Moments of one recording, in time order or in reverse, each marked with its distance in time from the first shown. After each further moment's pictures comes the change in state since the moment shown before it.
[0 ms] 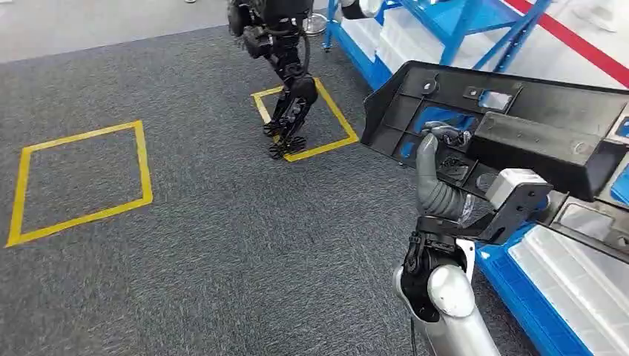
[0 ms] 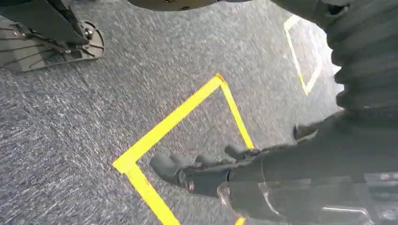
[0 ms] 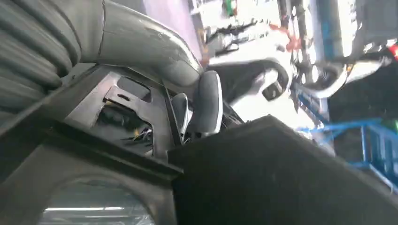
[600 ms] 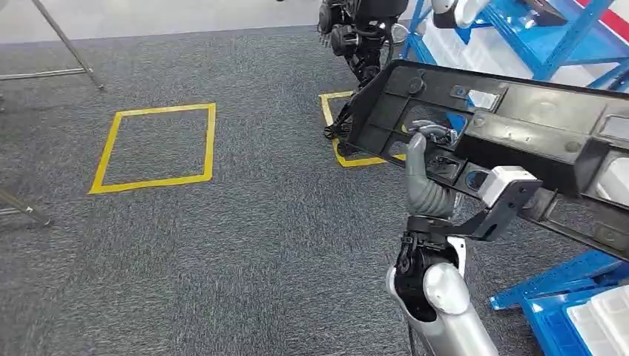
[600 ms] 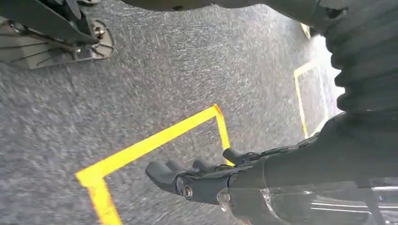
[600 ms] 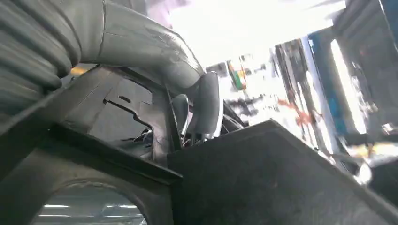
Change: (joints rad) left arm 0.000 -0.006 0.000 -0.001 -0.007 0.006 -0.005; right arm -0.025 -0.010 0.063 0.015 -0.088 0.001 -0.027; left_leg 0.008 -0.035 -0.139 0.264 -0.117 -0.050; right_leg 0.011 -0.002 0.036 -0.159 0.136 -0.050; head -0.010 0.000
